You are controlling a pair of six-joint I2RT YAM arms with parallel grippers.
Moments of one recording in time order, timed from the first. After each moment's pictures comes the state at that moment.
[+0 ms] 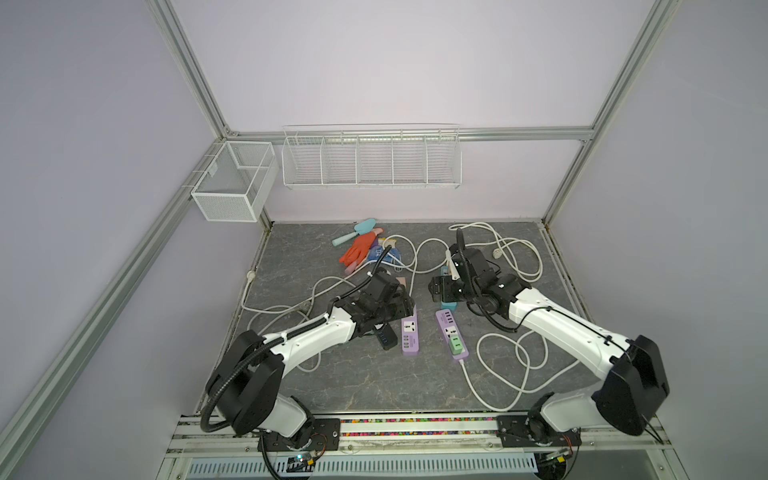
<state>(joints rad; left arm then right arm) -0.79 1.52 0.94 -0.21 0.05 -0.84 0.66 1.40 1.13 -0.59 0.08 0.47</state>
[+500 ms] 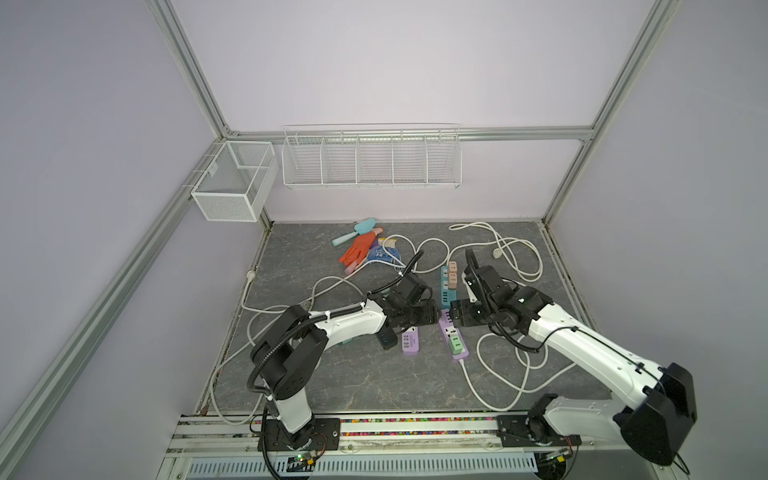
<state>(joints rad) -0.89 1.76 1.08 -0.18 0.18 -0.83 0.69 1.26 1.03 -0.85 0.10 0.47</state>
